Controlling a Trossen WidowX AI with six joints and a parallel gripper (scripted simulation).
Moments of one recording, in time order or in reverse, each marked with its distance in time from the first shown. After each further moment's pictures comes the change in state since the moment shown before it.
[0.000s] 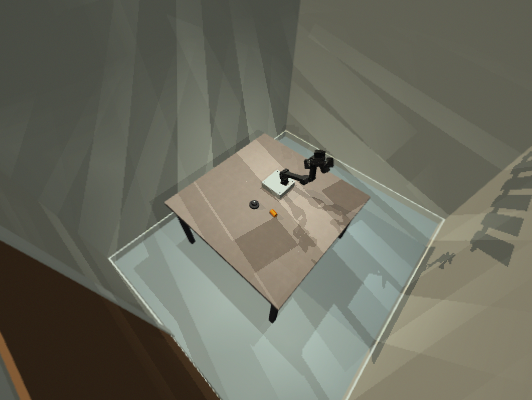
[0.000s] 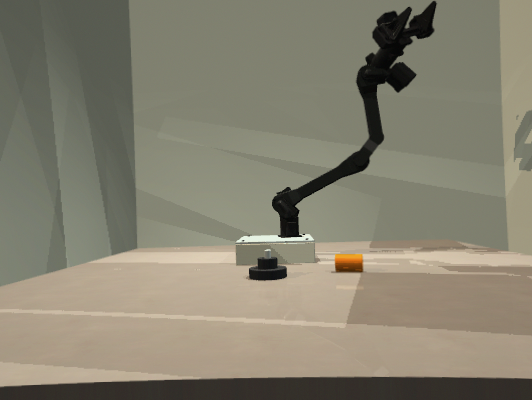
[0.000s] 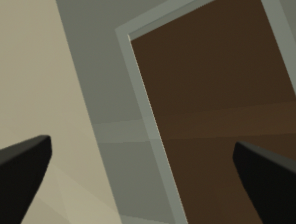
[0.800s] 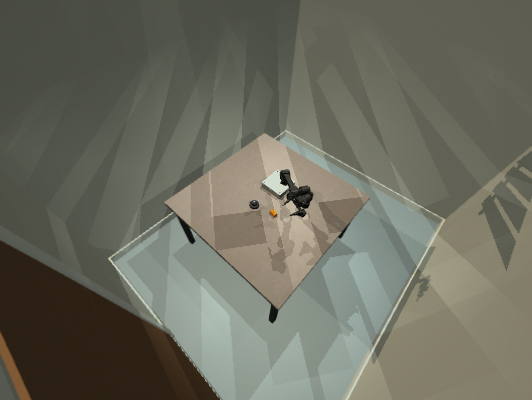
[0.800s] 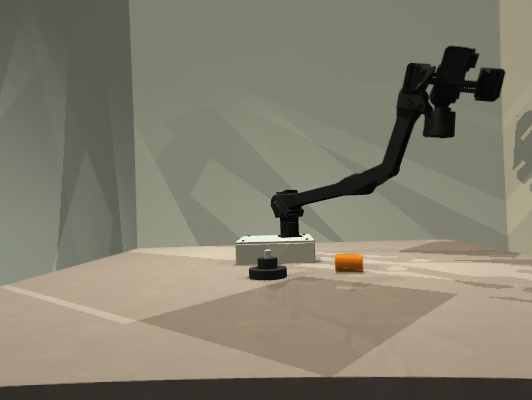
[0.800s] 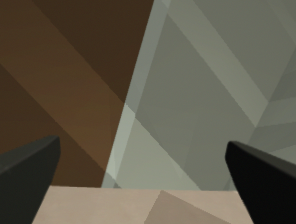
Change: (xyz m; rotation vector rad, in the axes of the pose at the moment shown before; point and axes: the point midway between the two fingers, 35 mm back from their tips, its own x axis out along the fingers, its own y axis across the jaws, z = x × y) arm 0.106 -0.184 -0.241 -0.685 0.370 -0.631
